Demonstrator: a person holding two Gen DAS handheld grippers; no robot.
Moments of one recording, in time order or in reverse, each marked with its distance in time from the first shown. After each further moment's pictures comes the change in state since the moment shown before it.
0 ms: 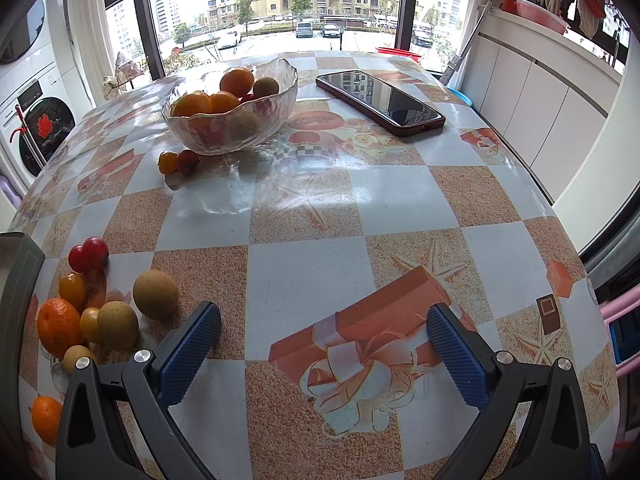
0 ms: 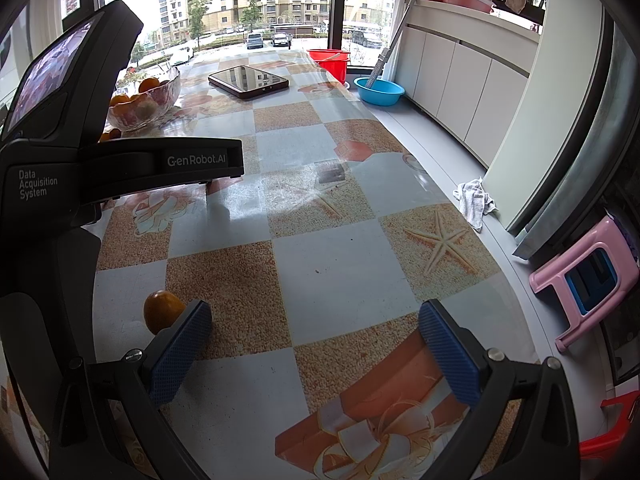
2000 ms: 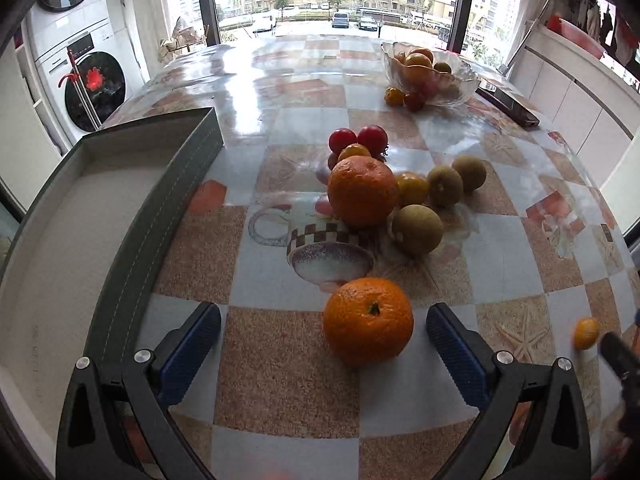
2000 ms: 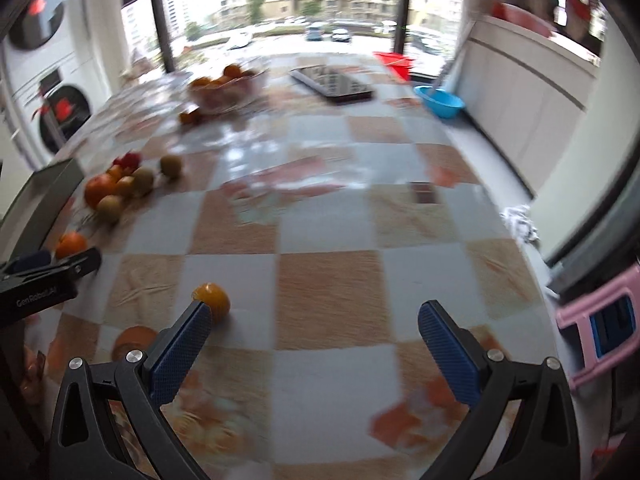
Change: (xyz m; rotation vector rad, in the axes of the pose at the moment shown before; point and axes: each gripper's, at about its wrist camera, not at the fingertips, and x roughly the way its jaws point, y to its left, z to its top) left arm -0.064 0.172 -0.083 -0.103 0.046 0.073; right arm -0.014 0.052 0.014 -0.170 0.027 0.175
